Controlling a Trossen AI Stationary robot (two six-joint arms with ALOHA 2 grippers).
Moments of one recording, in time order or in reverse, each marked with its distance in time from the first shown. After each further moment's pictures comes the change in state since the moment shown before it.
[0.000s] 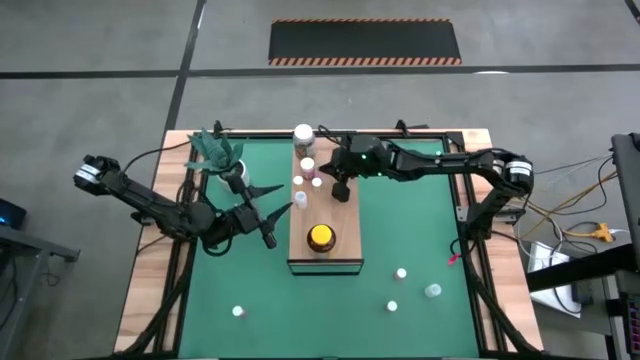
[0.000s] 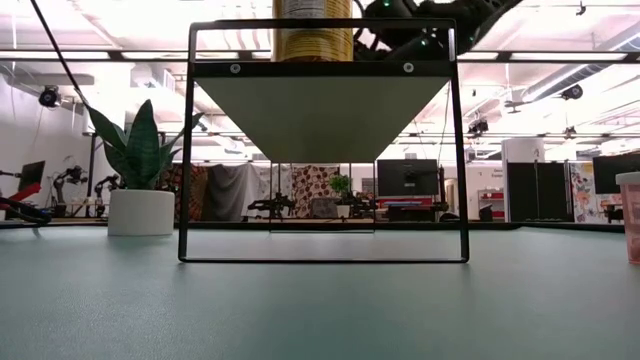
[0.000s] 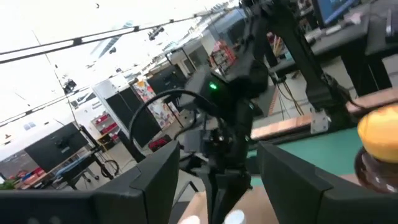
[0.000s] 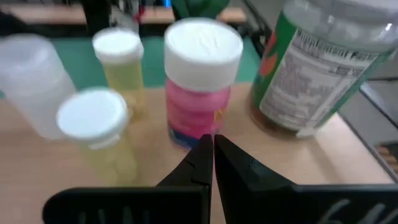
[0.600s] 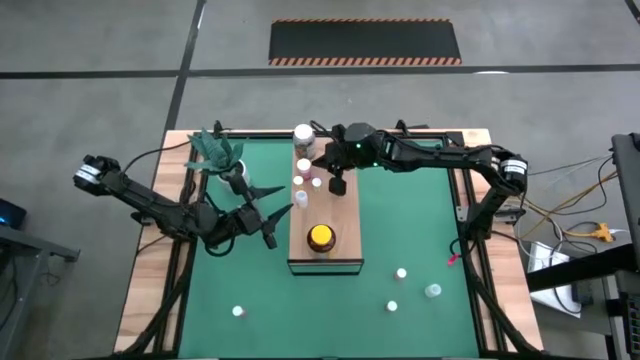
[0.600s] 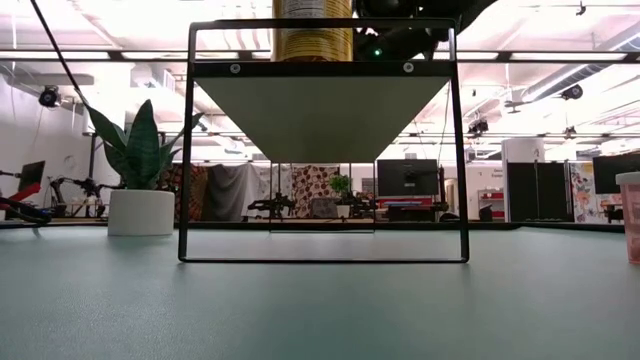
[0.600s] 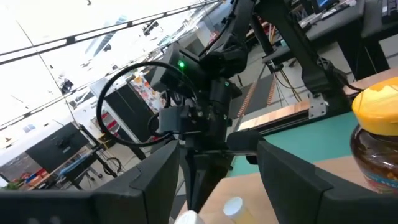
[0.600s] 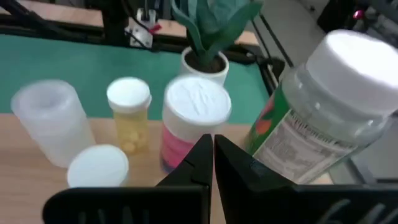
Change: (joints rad) left arm 0.007 0.002 -0.009 -0.050 0.000 -0.002; right arm -0.026 0.036 0.167 -0.122 -0.080 -0.139
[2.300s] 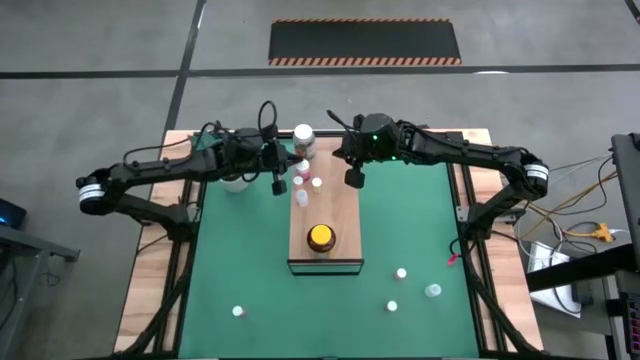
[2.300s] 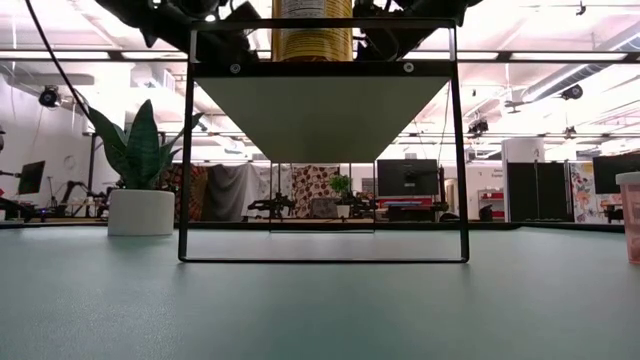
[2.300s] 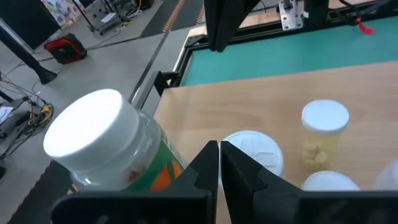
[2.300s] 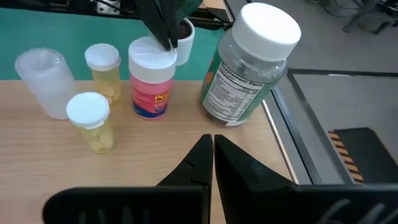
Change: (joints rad) left arm 0.781 0.125 0.194 -0.595 0.924 -0.302; right arm -0.012 -0.156 0.041 -0.323 0.136 0.003
